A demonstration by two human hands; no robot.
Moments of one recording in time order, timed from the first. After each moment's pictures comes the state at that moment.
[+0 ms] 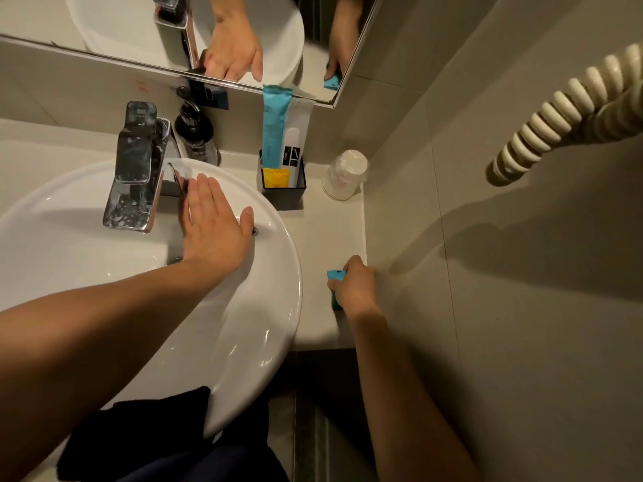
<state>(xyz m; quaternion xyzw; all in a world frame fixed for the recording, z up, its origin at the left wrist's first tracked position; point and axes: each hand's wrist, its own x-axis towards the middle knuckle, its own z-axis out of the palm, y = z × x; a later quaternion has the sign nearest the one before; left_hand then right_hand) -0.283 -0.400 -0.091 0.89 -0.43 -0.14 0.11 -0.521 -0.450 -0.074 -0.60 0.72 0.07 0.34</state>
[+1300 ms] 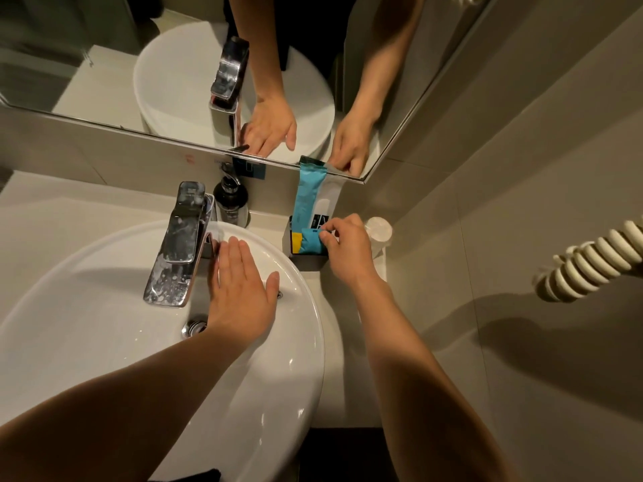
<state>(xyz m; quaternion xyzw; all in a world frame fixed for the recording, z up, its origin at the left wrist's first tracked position) -0.282 -0.399 -0.088 0.88 -0.43 -0.16 0.12 -0.392 -0.552 -0.009 -0.78 0.53 -0.10 0.32</state>
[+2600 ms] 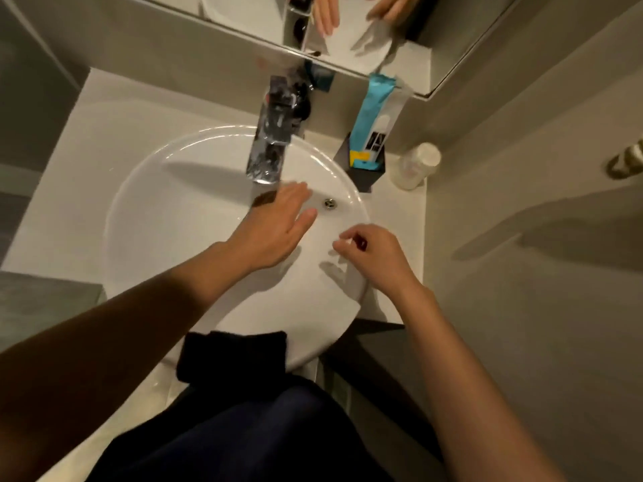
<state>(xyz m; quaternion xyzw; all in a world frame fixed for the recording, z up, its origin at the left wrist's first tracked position) -0.236 -0.296 -0.038 0.71 -0.58 -0.29 0.25 -0.435 -0.383 0.009 -0.78 0.50 0.00 0.38</state>
